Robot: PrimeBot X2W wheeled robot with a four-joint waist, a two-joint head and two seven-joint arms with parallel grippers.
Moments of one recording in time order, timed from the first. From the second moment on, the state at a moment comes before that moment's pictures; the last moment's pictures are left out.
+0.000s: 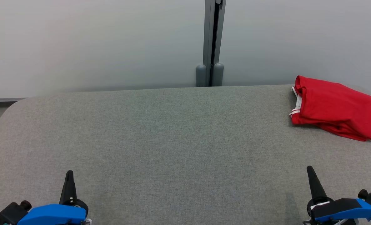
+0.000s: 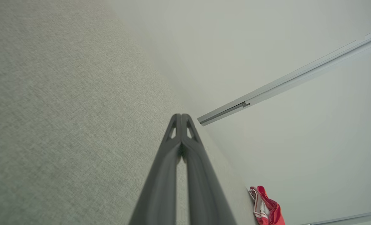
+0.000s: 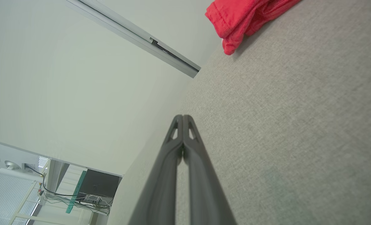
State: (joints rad) left arm -0.03 0.06 0.10 0.32 -1.00 -0.12 -0.03; right arm -0.04 -0.05 -0.06 0.32 1.03 0.13 -0.03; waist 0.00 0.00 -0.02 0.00
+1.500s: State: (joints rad) left arm -0.08 0.05 0.11 0.27 -1.44 -0.12 0.07; right arm -0.09 -0.05 -0.10 0.27 1.44 0.13 0.07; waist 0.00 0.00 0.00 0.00
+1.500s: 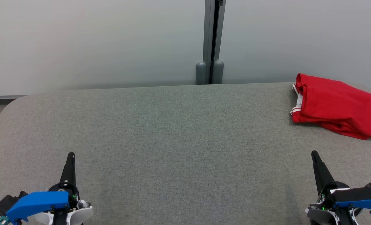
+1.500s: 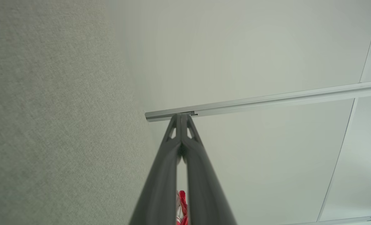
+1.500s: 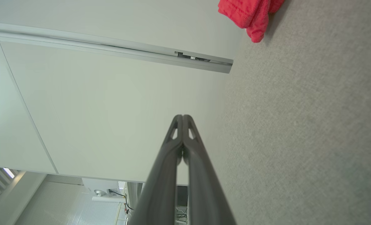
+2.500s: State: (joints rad) left arm -0.10 0.05 0.11 0.25 -1.61 -0.13 0.11; right arm -0.10 -0.05 -0.11 0.25 1.61 0.13 0.11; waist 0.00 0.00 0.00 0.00
